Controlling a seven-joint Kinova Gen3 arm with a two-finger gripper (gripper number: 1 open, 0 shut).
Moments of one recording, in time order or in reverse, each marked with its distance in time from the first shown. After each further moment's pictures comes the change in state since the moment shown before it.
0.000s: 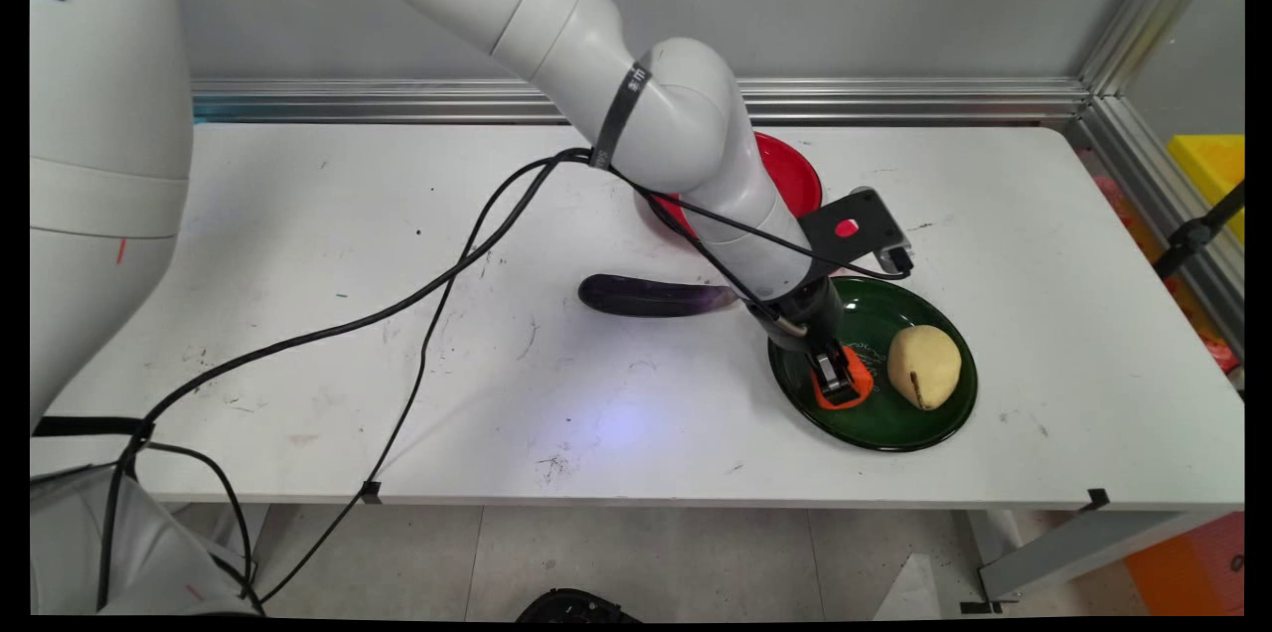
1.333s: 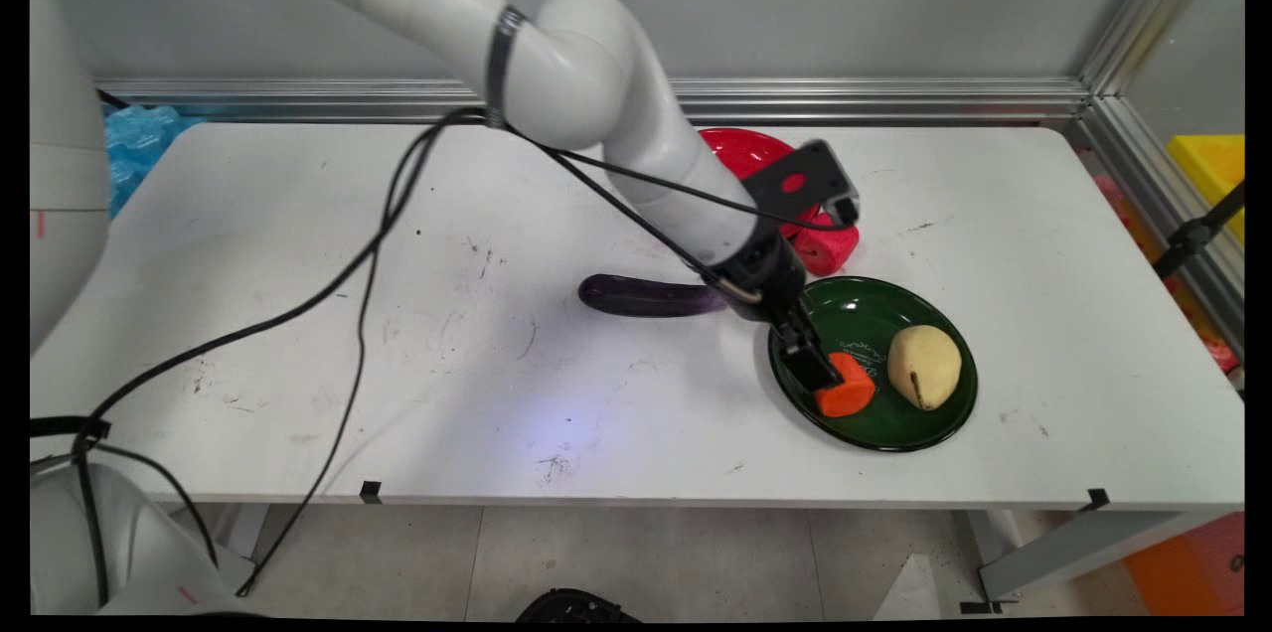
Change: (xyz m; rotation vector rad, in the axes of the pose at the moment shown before) arm -0.026 -0.004 -0.055 -0.020 0.090 0.006
